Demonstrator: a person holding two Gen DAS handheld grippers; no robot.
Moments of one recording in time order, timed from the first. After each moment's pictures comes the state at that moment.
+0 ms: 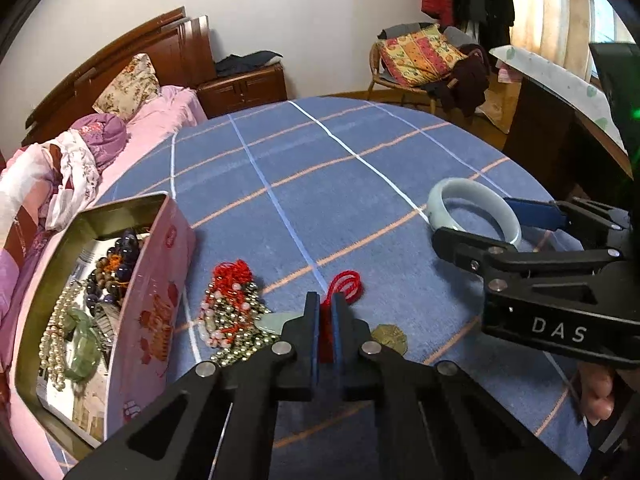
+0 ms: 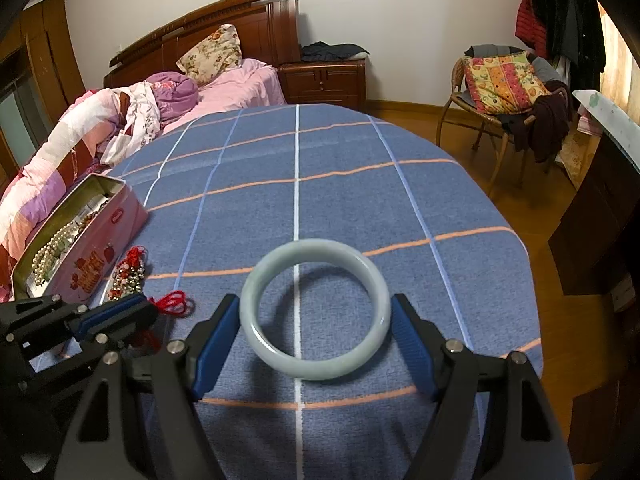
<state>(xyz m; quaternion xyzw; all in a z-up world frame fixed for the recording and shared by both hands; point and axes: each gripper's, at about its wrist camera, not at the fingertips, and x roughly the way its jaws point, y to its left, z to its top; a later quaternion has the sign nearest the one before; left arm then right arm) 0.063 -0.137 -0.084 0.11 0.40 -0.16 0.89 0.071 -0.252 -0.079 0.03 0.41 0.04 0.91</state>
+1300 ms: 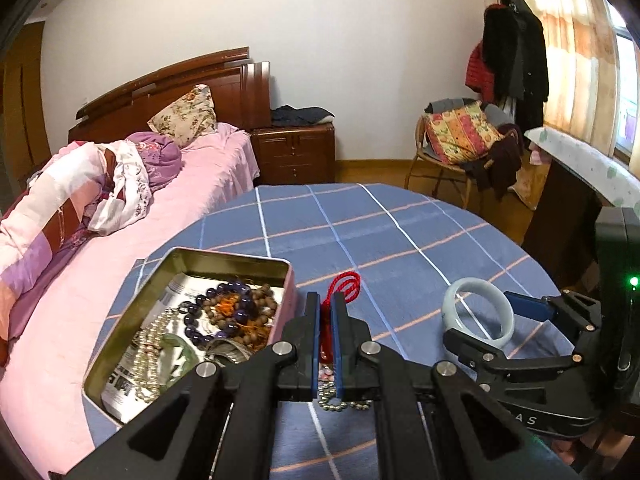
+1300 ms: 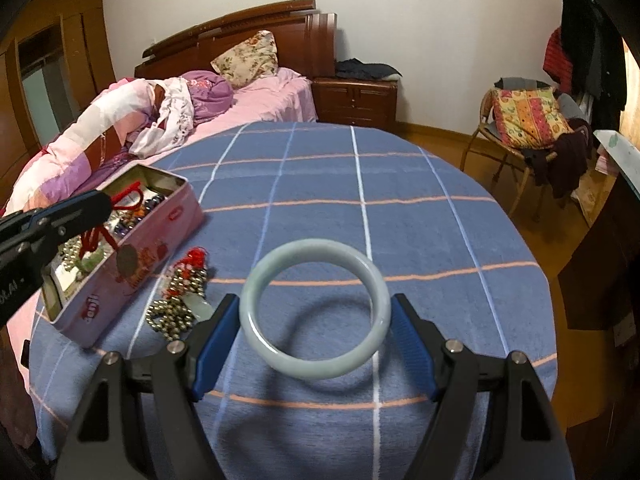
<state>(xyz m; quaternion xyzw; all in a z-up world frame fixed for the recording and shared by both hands) 0.051 -0.065 -0.018 0.04 0.31 -0.11 0.95 0.059 -0.208 -0.061 -0.01 0.38 0.08 0.92</state>
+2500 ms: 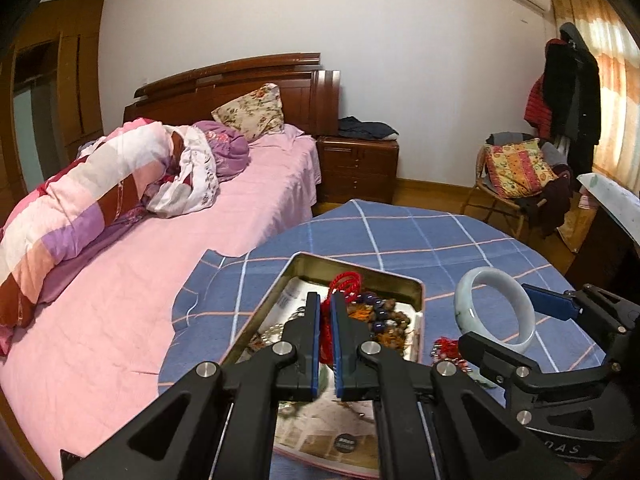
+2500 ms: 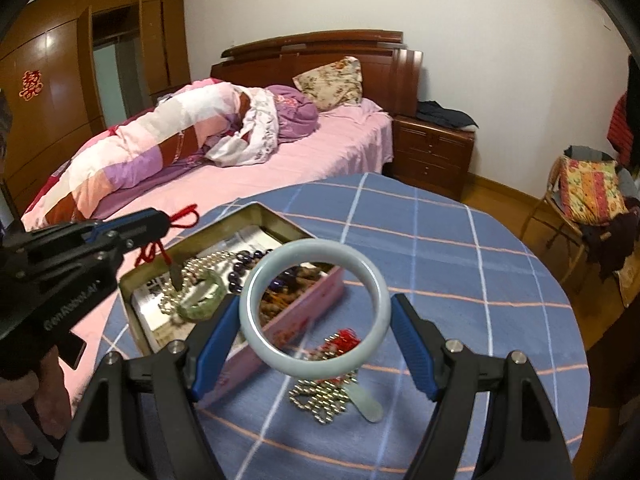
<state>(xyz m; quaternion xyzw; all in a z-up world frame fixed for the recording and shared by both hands) 0.052 0.041 -0.005 -0.01 0.29 -0.01 0.96 0.067 -0.100 -0.023 -0.07 0.32 0.20 0.92</state>
